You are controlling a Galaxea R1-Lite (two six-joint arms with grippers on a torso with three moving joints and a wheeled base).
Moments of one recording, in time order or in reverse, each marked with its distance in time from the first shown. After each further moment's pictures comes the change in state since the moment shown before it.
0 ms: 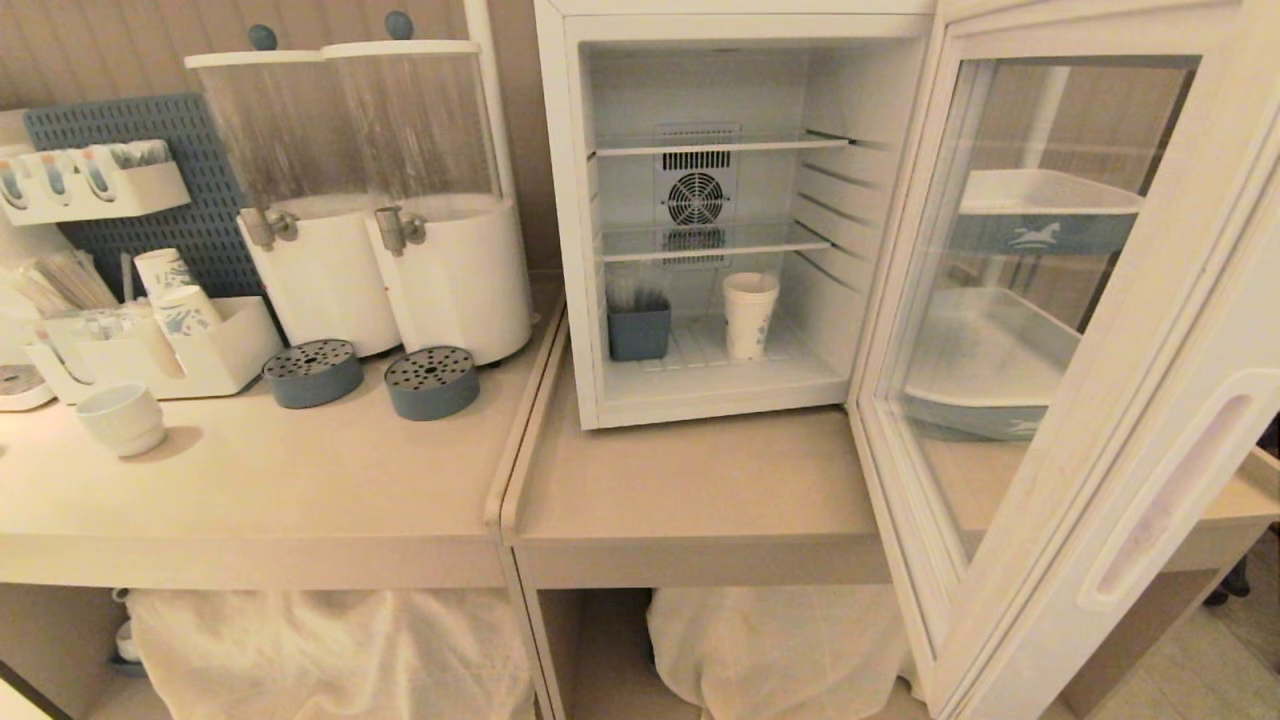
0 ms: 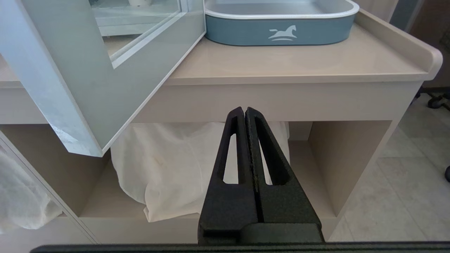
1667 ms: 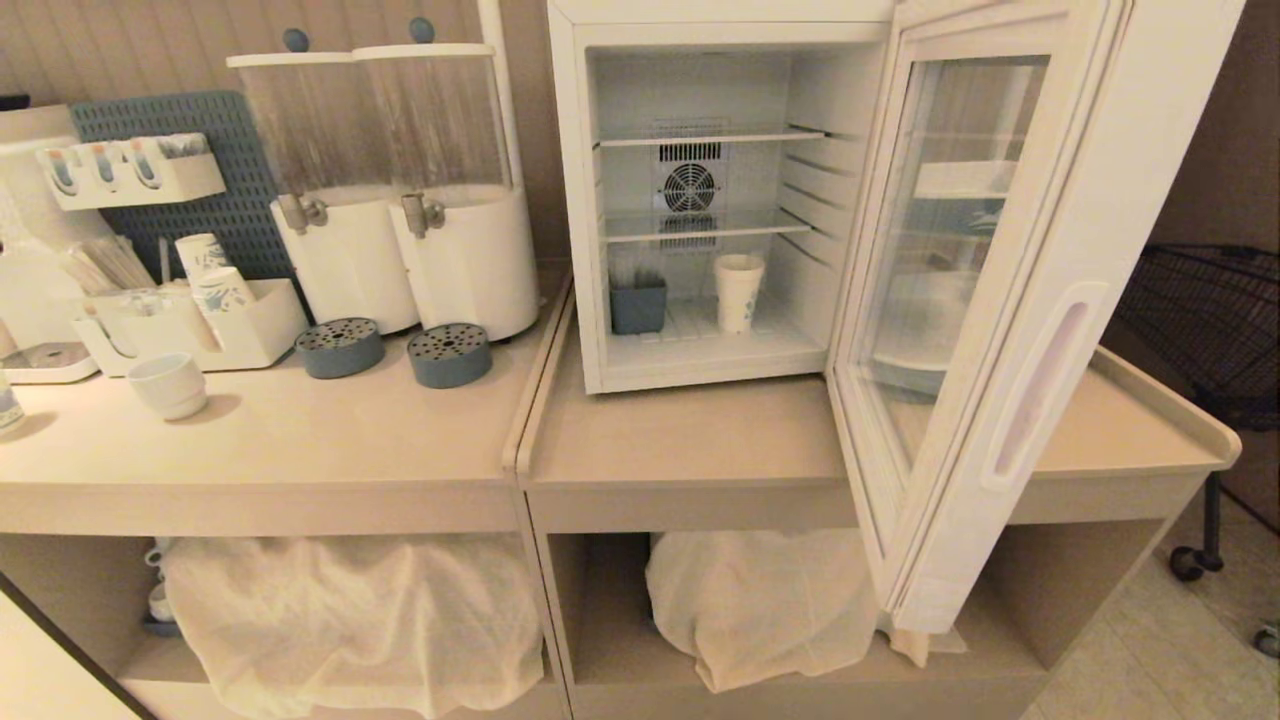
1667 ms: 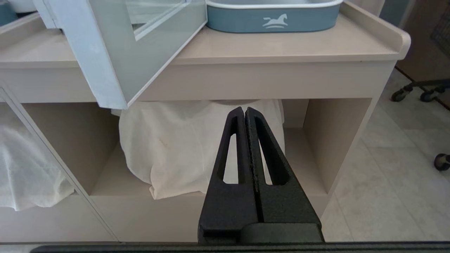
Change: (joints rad) left arm 0.000 -0.004 0.012 0.002 0.016 -0.012; right arm 0.000 0.000 0.000 0.002 0.000 0.001
